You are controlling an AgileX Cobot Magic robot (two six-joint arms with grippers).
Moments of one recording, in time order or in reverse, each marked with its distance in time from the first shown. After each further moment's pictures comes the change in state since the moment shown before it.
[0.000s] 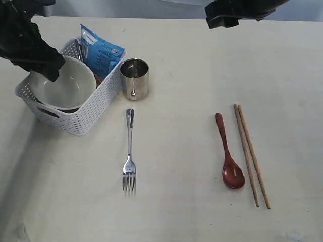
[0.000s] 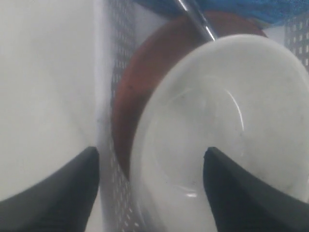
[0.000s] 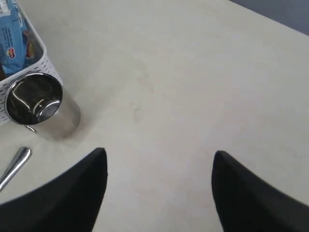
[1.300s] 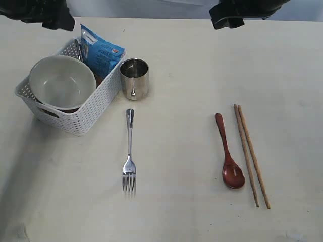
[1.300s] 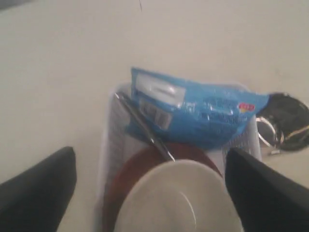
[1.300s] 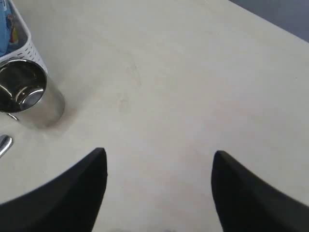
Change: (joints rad) left arm -0.001 -0.173 0.021 -0.238 -0.241 0.116; right arm 0.000 0.000 -0.016 -0.082 0.027 0.020
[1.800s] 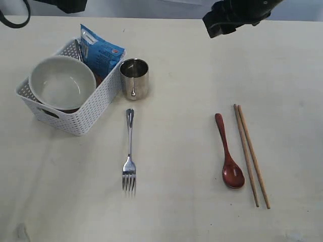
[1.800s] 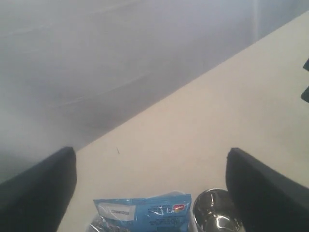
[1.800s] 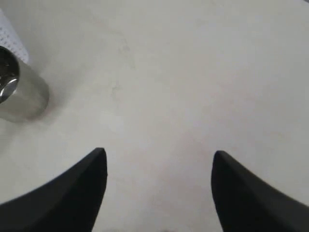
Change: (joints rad) left arm -0.265 -0.338 0.272 -0.107 -0.505 0.234; right arm -0.004 0.123 -0.081 -0.026 0.050 0.023
